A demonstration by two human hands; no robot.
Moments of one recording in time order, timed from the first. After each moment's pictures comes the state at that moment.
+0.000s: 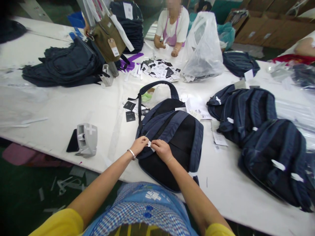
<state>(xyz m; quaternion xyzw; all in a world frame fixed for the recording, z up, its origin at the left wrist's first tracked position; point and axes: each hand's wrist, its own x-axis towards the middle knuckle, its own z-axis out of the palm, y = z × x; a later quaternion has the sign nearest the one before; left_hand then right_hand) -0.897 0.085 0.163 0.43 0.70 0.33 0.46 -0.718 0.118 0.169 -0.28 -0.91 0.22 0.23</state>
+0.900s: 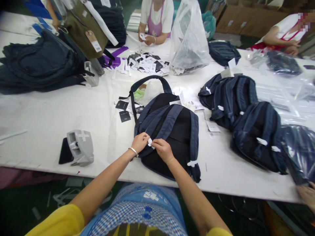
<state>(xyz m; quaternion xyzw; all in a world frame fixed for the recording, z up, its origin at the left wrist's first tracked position) -0.902 0.095 0.189 0.56 0.69 0.25 0.38 -0.723 0.086 0.177 -0.40 -0.81 0.29 0.30</state>
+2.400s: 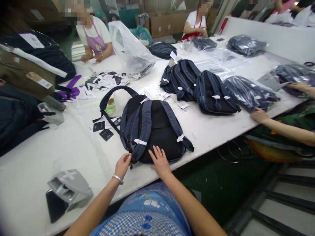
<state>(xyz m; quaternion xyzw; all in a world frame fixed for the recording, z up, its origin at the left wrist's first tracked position) -0.968 0.018 0.157 0.47 0.62 0.29 0.56 -0.746 -0.058 0.166 -0.65 -0.72 0.16 0.18</state>
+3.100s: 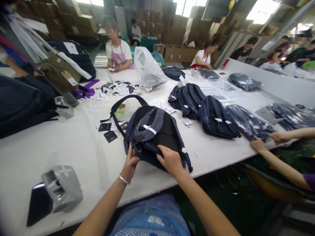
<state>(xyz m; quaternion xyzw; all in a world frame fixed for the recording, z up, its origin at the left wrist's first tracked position) -0.913 0.023 0.219 0.28 0.35 0.51 0.73 -0.711 -0.001 0.278 -0.64 -0.75 0.06 0.17</state>
